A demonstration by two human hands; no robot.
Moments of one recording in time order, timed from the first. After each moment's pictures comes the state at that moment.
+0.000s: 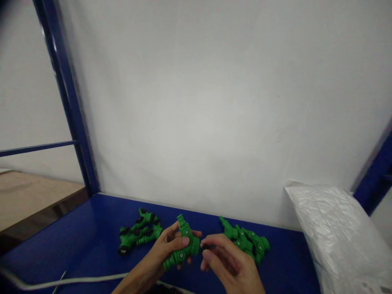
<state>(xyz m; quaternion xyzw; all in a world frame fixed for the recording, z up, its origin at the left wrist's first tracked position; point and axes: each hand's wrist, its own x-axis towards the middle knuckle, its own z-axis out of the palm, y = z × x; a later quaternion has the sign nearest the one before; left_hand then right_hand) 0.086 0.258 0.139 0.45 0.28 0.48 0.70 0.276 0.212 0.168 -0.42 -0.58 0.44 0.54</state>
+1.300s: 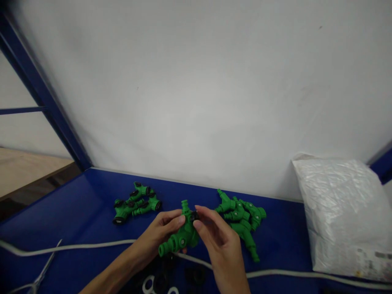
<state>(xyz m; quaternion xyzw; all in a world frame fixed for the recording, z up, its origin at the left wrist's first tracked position) 0.088 0.239 0.135 0.46 0.33 0.42 0.71 0.265 0.219 0.131 -0.47 -0.53 0.43 0.56</state>
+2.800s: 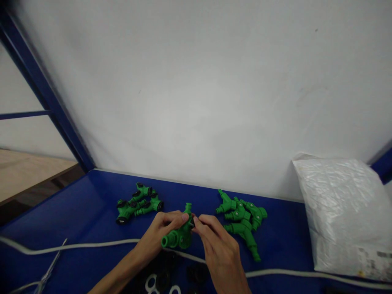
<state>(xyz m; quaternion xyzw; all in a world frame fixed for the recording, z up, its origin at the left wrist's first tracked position) 0.084 0.242 0.134 0.62 0.41 0.41 0.53 0.265 0.217 0.128 -0.35 -0.72 0.19 0.56</state>
